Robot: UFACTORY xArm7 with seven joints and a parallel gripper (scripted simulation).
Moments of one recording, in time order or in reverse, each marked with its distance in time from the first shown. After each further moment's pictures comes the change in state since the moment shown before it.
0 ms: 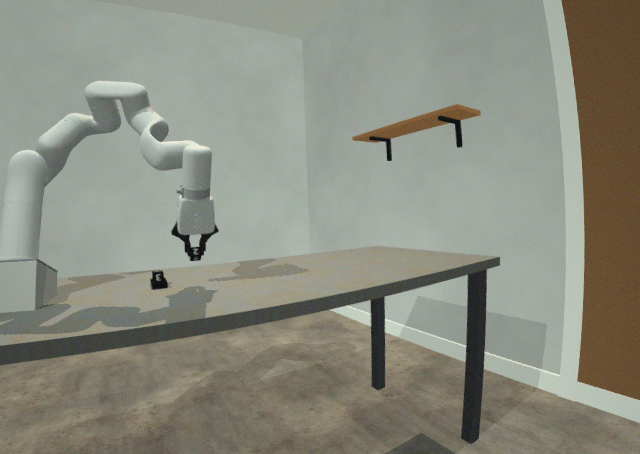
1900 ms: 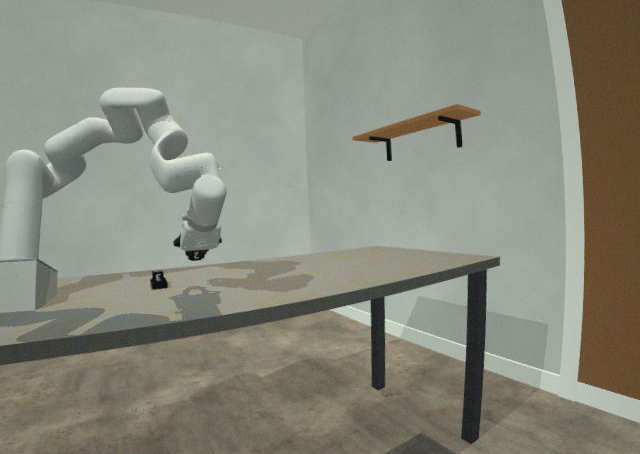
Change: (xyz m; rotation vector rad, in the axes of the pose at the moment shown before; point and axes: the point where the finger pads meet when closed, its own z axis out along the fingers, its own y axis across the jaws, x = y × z) arm -0.013 0.000 0.005 0.008 0.591 -0.002
